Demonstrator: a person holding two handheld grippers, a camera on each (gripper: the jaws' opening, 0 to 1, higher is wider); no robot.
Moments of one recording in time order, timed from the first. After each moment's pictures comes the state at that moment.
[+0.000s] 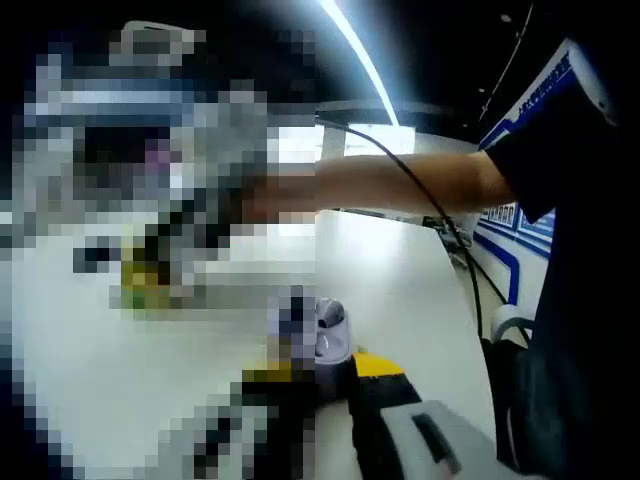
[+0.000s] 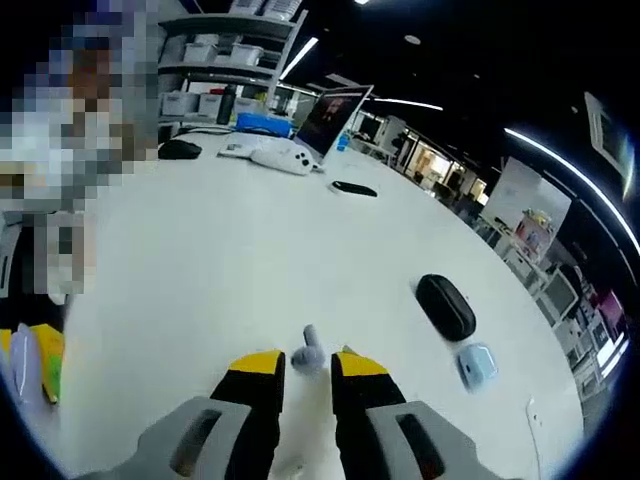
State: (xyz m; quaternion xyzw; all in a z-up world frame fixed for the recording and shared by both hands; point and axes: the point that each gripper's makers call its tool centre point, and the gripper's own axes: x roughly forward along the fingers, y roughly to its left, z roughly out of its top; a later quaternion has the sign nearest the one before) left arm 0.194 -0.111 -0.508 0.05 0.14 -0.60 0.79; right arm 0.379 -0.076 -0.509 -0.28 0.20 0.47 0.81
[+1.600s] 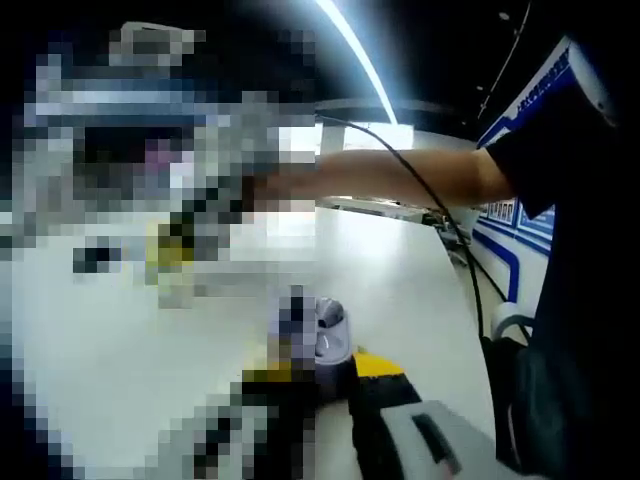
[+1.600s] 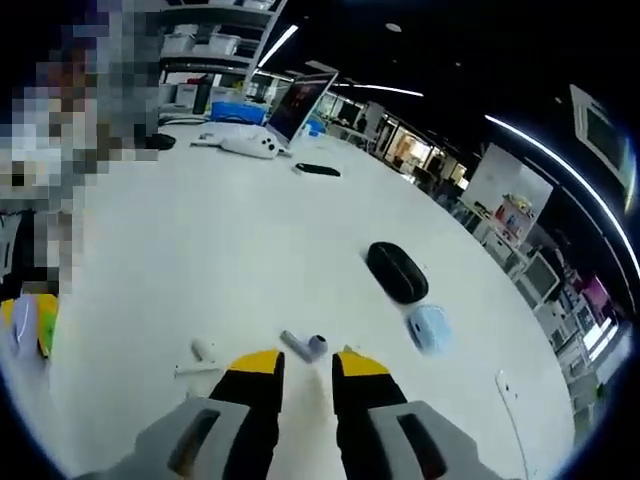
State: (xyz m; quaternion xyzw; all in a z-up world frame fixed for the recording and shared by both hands) left arm 0.192 -0.112 -0.507 0.05 0.14 -0.60 0.79; right arm 0.397 -0.133 -0.499 -0.28 0.22 0.42 0.83
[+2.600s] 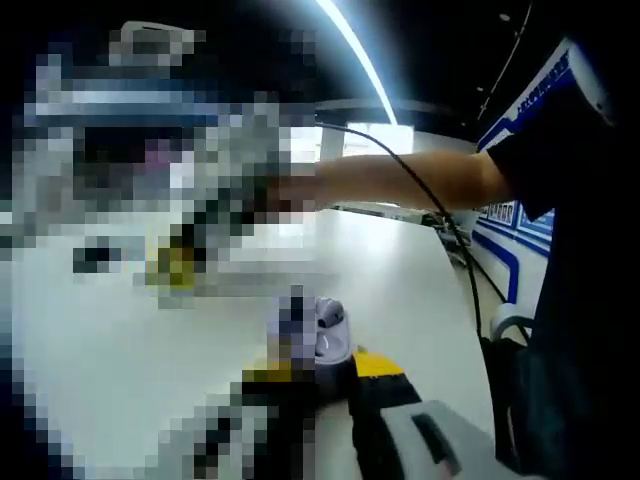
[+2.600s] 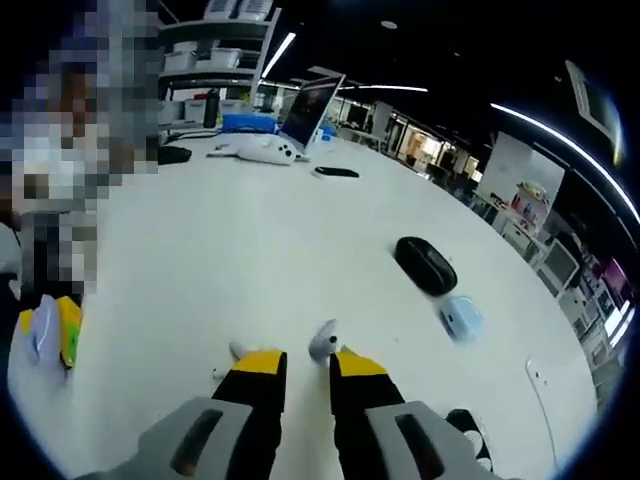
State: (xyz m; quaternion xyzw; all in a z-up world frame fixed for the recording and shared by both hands) left arm 0.193 -0.113 -0.507 0.05 0.14 -0.60 0.79; right arm 0.373 -0.124 -0.510 -0.25 0.23 0.45 0.83
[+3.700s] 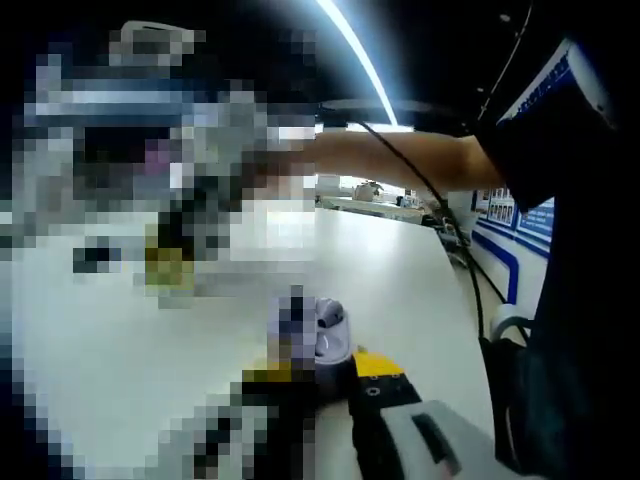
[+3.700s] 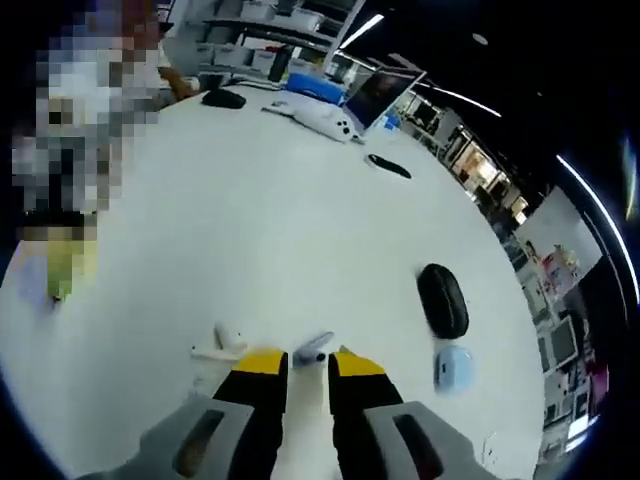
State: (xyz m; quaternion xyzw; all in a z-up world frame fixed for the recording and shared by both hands) left arm 0.193 -0.113 -0.507 0.05 0.15 -0.60 0.79; right arm 0.380 -0.116 -0.511 -0.42 0.23 0.52 0.71
